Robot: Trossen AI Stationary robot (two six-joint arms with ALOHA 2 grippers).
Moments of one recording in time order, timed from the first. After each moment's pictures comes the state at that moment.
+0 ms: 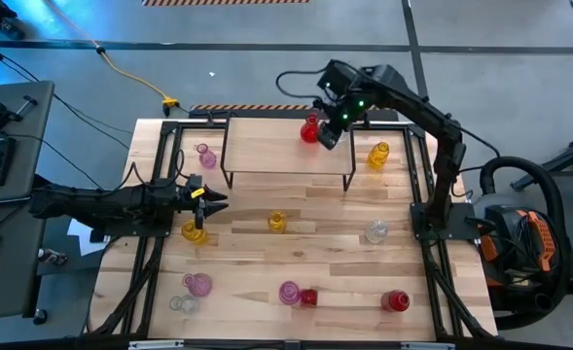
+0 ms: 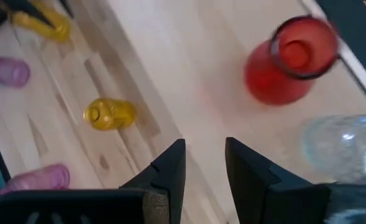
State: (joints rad) left arm 0.06 0.30 0.01 0.02 -0.06 -0.43; right arm -0.47 1.87 2.23 -1.50 -0.21 0.13
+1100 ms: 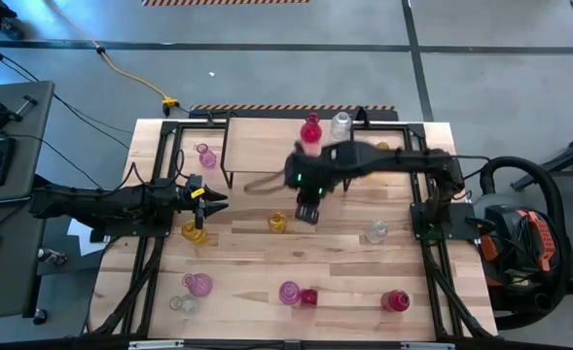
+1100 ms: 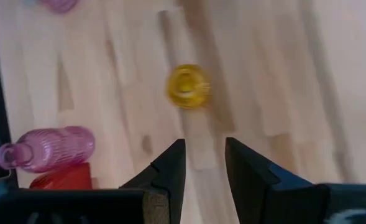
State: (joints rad) left arm 0.06 0.30 0.01 0.02 -0.06 -0.43; right arm 0.02 1.87 1.98 -1.23 -0.03 0.25
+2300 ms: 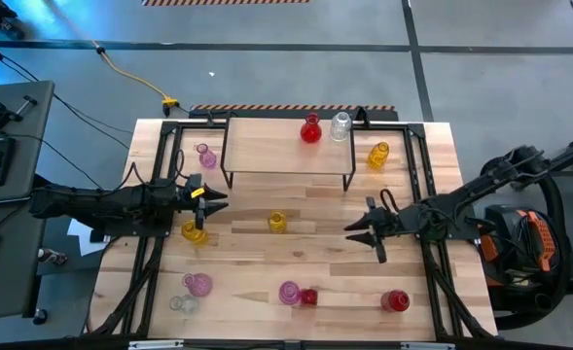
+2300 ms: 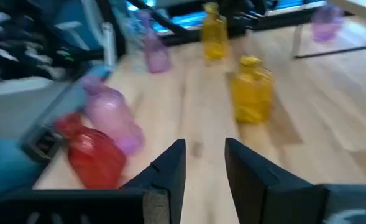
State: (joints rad) left arm 0.06 0.30 0.01 0.02 -0.08 -0.34; right arm 0.42 0.87 0.25 0.33 0.29 0.29
